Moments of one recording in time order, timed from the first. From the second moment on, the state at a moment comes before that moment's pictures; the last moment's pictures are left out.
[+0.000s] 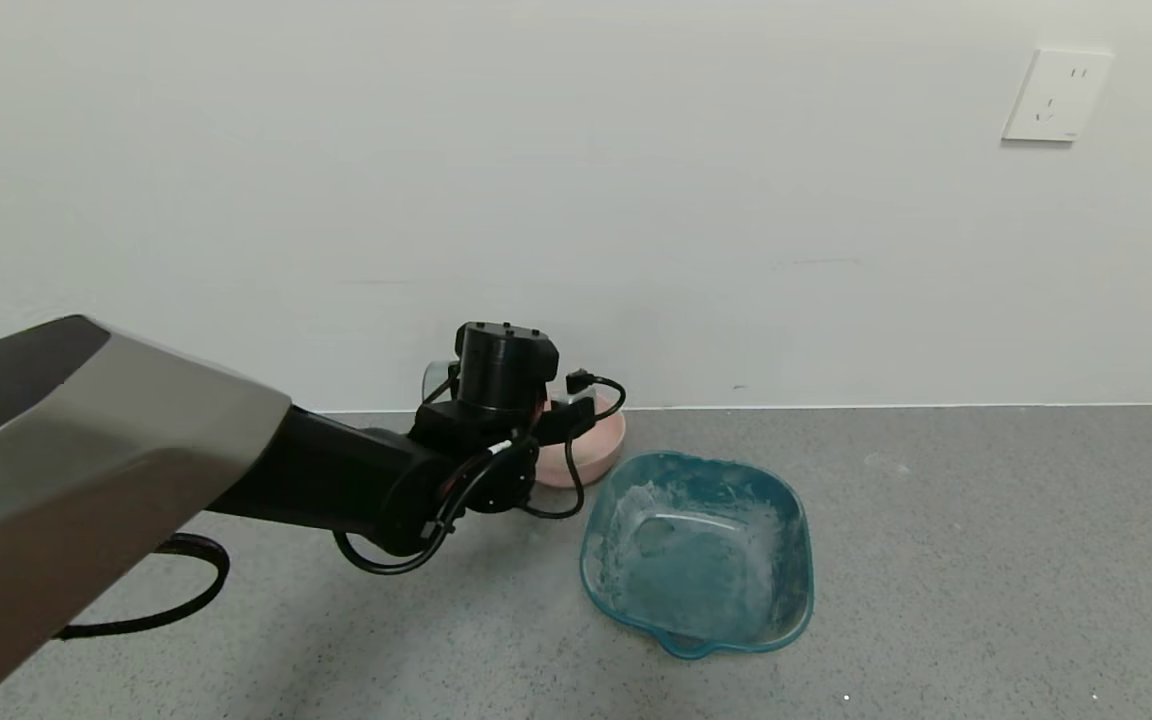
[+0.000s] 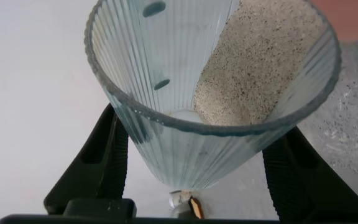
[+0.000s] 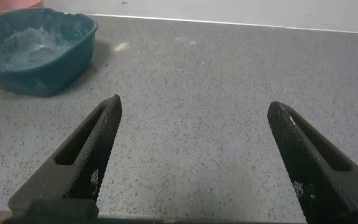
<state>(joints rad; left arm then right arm) -0.56 2.11 -1.23 -0.53 0.83 1.30 0.00 0.00 0.00 0.01 -0.01 -0.02</state>
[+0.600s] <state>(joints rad) -0.47 1.99 -1.09 -0.53 0.78 1.08 0.00 0.00 0.00 0.01 -0.01 -0.02</state>
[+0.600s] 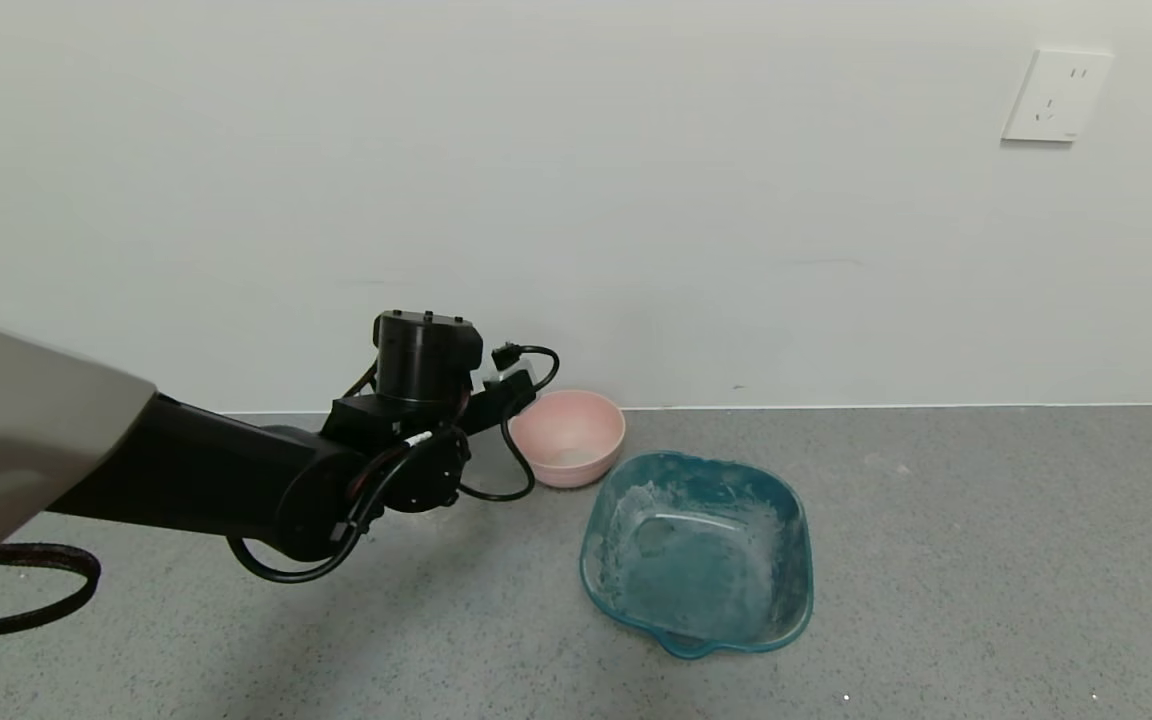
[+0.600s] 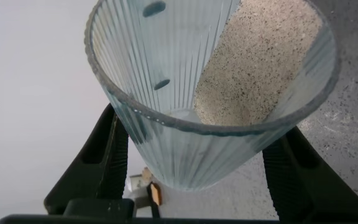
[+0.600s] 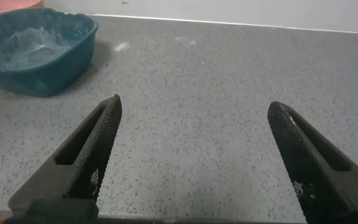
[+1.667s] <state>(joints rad) -0.27 1.84 -0.76 -0.64 0.32 0.59 0.00 0.00 0.00 0.01 -0.01 -0.02</state>
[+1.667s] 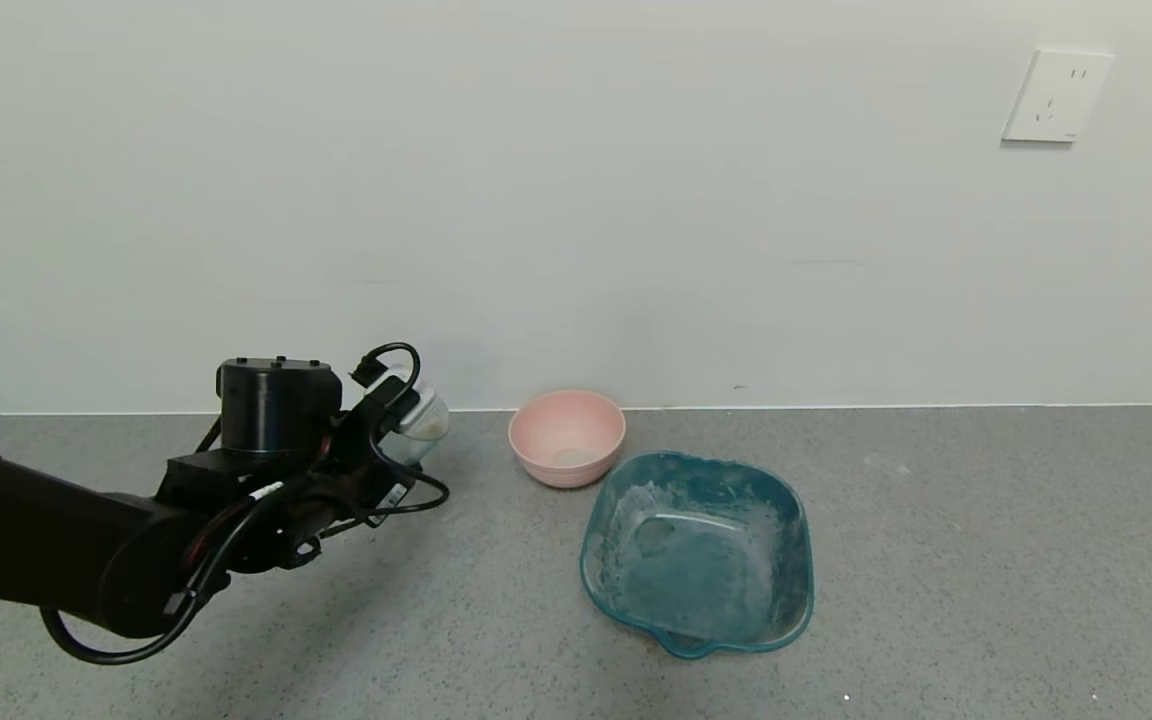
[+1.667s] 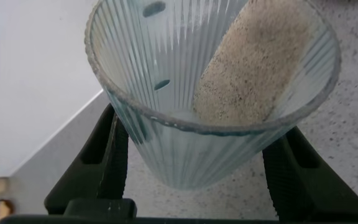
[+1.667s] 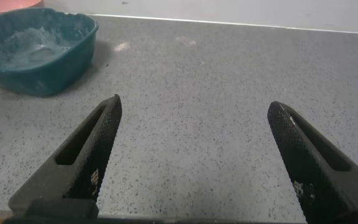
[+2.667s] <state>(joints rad) -0.22 1.84 -0.65 -0.94 0.02 0.11 0.00 0.00 0.00 0.01 -0.01 -0.02</state>
